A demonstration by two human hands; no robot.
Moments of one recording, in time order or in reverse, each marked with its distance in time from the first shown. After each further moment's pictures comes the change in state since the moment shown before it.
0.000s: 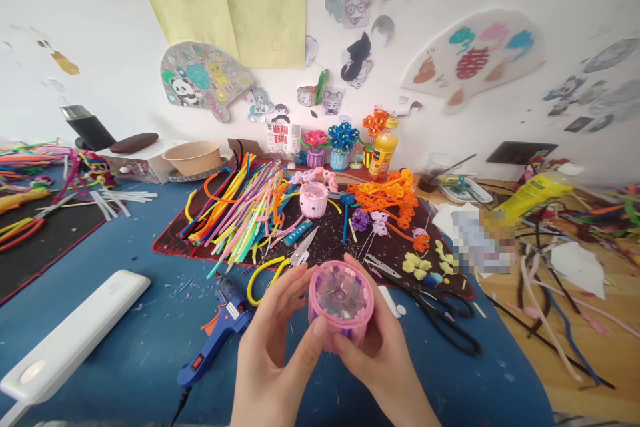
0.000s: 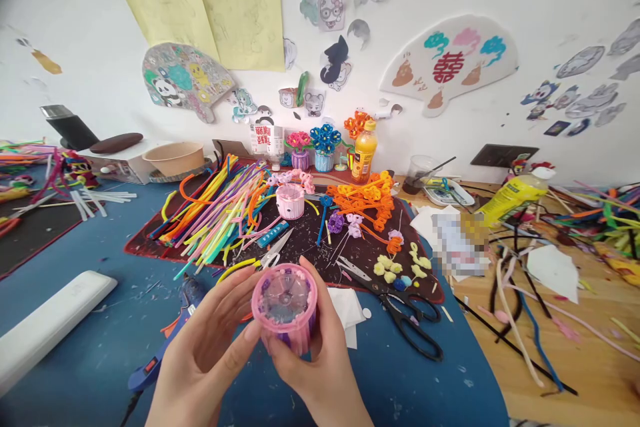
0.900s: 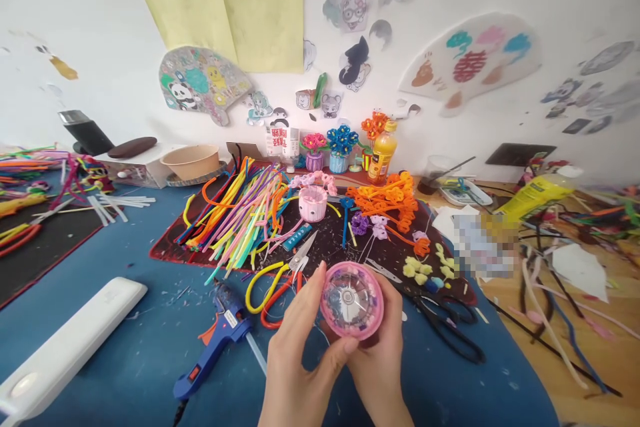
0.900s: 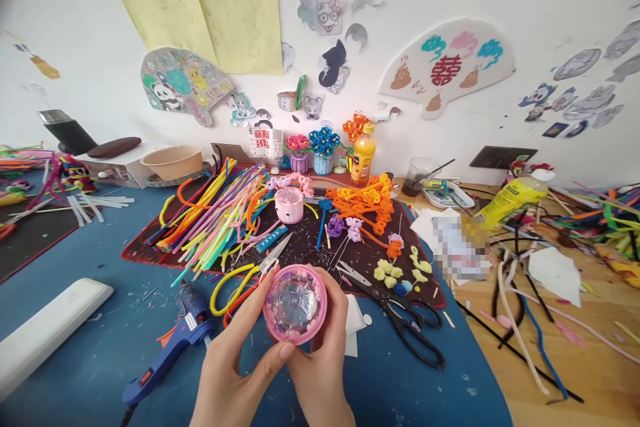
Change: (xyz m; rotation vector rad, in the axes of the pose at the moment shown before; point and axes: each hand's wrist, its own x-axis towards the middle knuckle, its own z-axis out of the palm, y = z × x) left_hand 0.006 -0.032 0.010 0.338 -0.064 0.368; right_hand 0.010 0.026 0.006 -0.115 0.303 -0.278
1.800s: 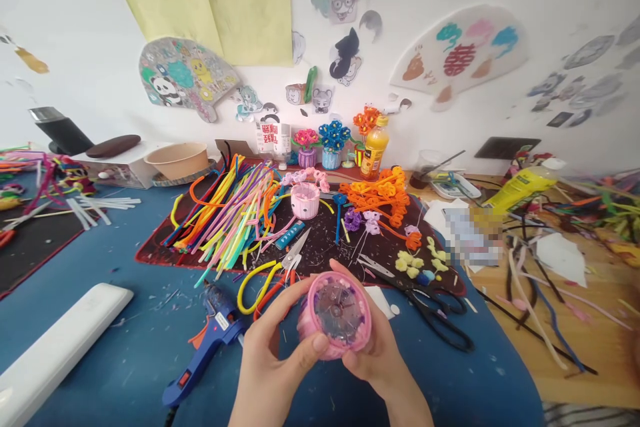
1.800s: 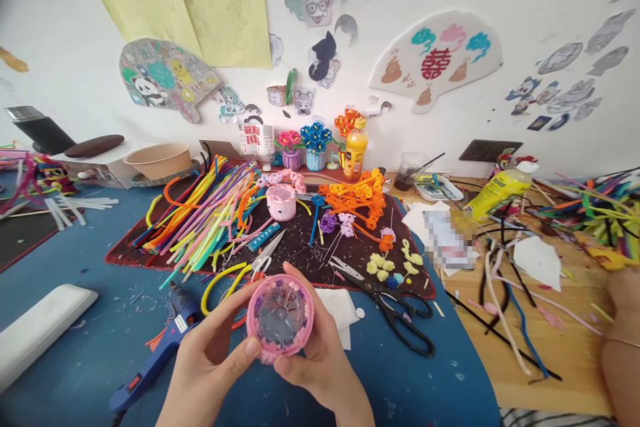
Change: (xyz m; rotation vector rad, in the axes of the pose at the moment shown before) left_hand 0.010 0.006 -0.015 -0.334 0.011 -0.394; right_hand 0.017 0.006 -0.030 0.426 -0.578 0.272
